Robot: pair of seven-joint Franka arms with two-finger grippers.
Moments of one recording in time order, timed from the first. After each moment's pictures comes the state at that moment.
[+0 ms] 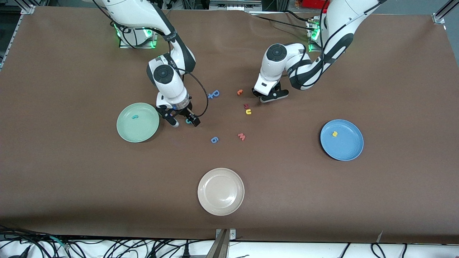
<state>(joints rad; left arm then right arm) 0.05 0.52 -0.75 -2.33 0.65 2.61 -1.53 0.67 0.49 -0.06 -2.15 0.11 2.80 1.26</state>
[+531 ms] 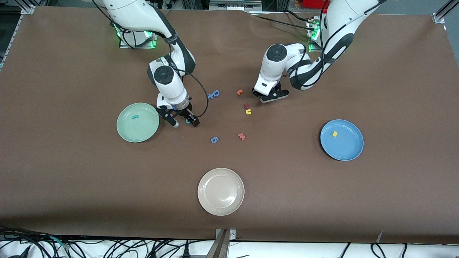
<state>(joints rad) 0.05 0.52 -0.75 -2.32 0.65 2.61 -1.53 0.67 0.51 -0.06 -2.17 0.11 2.84 1.26</state>
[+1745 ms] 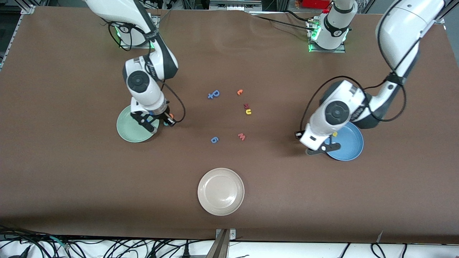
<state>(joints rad) 0.38 0.63 -0.72 -1.80 0.49 2.09 -0.71 0.67 0.36 -0.27 -2.14 0.11 2.47 0.98</state>
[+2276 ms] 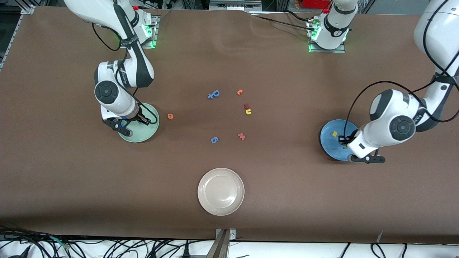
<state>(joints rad) 0.62 0.64 -0.72 -1.80 0.49 2.09 -0.27 0.66 0.37 -0.40 -2.18 0.11 2.37 0.70</state>
